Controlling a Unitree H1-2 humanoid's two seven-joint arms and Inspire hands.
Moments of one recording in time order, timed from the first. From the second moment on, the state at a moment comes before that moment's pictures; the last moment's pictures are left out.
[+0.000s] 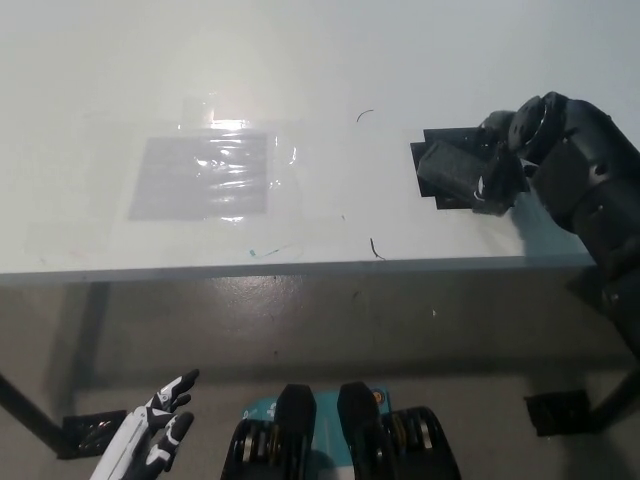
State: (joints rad) left_arm 0.11 0.26 -0.07 0.06 0.01 -0.34 -0.16; right_arm -1.28 -0.20 0.51 1.34 -0.50 0.37 0.41
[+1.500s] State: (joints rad) left_arm 0.11 0.27 -0.06 0.07 0.03 -0.34 -0.18; right_arm -1.13 -0.16 0.49 1.31 -0.52 0.31 -0.12
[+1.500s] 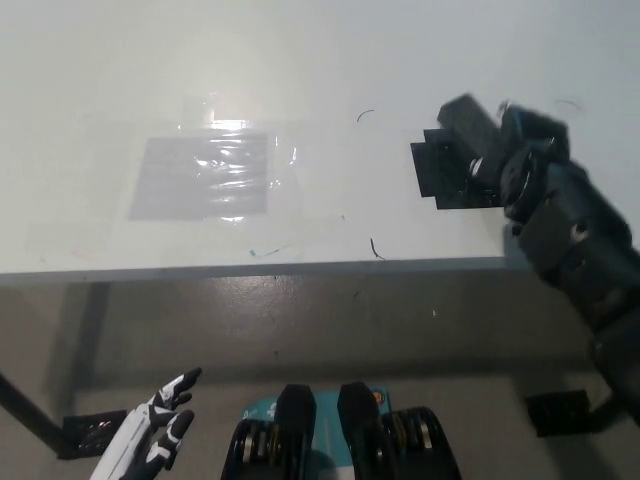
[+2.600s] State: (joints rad) left_arm 0.16 0.27 -0.07 0.09 0.05 -0.36 -0.18; right_arm -1.08 0.18 0.51 1.02 -0.53 0.37 -0.06
